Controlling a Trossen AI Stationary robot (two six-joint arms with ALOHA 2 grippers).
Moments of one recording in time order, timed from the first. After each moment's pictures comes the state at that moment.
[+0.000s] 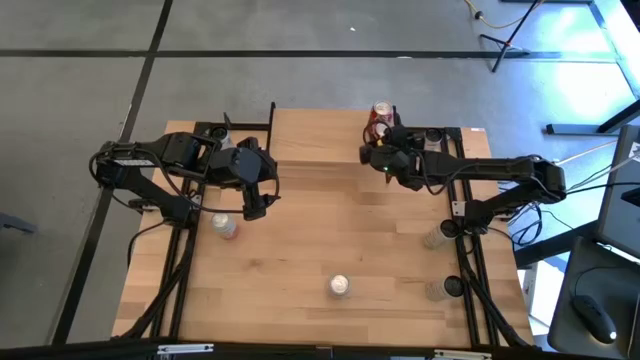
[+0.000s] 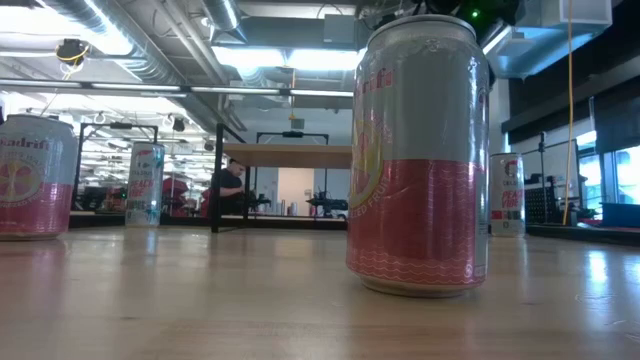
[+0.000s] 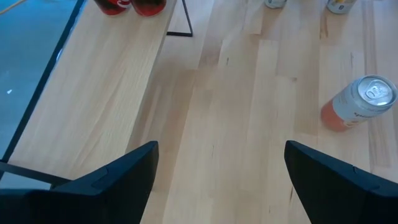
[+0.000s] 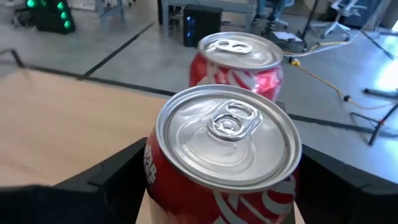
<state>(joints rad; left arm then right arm) -0.12 1.39 1.74 -1.25 -0.32 -0.20 -0.17 1.37 1.04 -0.42 0.98 0.64</state>
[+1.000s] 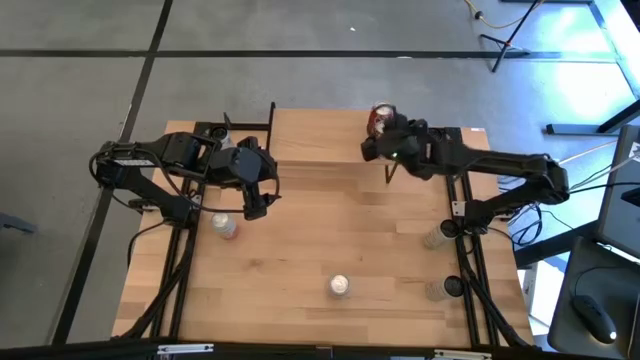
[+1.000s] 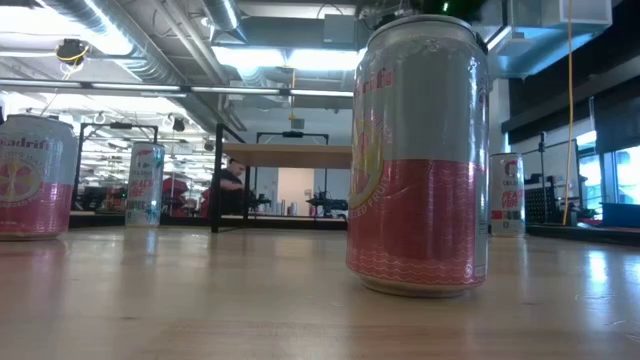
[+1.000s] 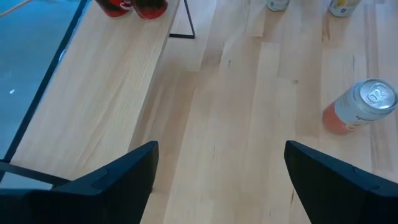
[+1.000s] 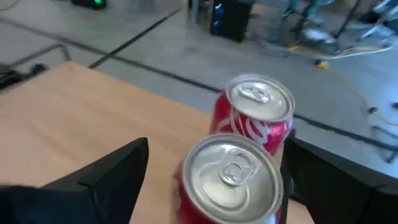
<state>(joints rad) -0.12 1.39 1.74 -1.24 -0.33 -0.20 -0.18 1.34 1.25 -0.63 0.83 0.52</state>
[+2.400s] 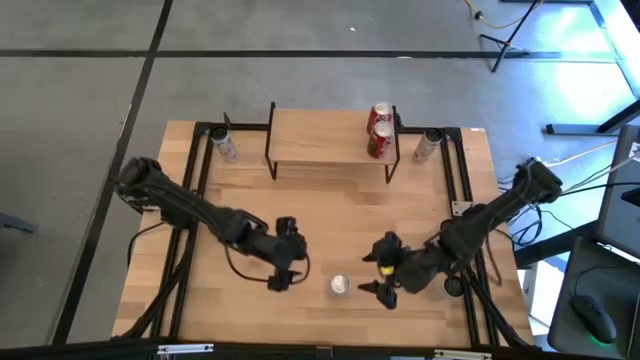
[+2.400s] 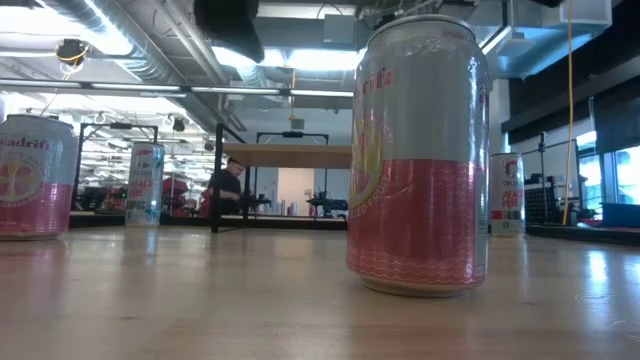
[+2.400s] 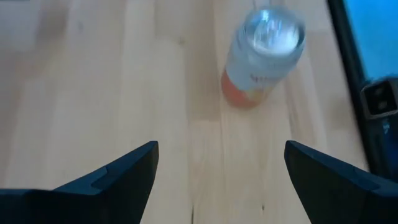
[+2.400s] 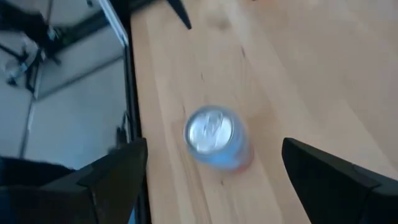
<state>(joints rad) -0.41 1.61 1.29 -0.64 -0.22 -0.33 0.63 1.46 1.21 -0.52 0.34 0.86</state>
